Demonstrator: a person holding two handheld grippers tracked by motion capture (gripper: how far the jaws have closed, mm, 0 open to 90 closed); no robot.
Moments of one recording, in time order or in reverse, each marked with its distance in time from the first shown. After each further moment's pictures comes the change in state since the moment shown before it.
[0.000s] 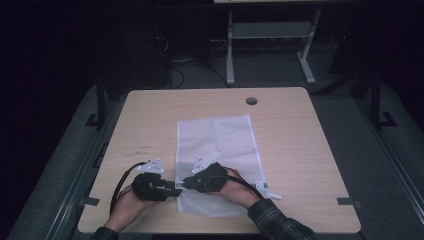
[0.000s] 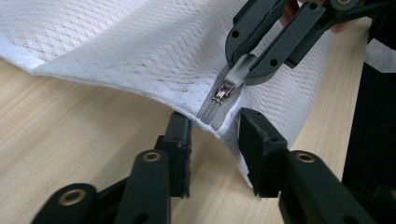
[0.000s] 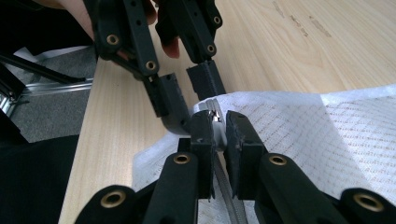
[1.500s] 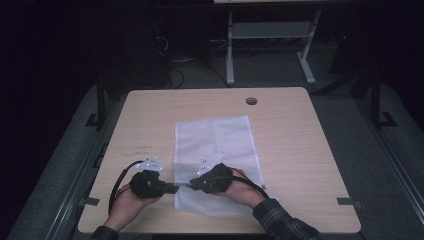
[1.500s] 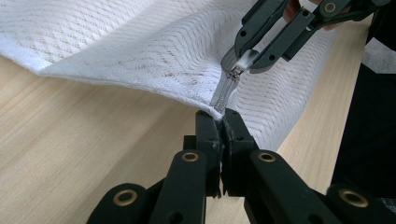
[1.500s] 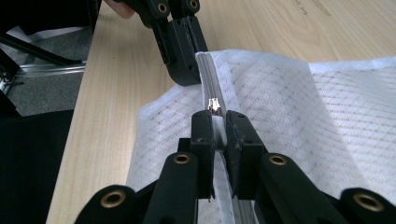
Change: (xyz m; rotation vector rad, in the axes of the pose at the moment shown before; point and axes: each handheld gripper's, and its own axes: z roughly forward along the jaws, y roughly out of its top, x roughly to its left) left arm -0.001 0.005 -0.007 0.020 0.006 -0.033; right arm -0.003 -0.011 -0.009 0.056 -0.009 -0.026
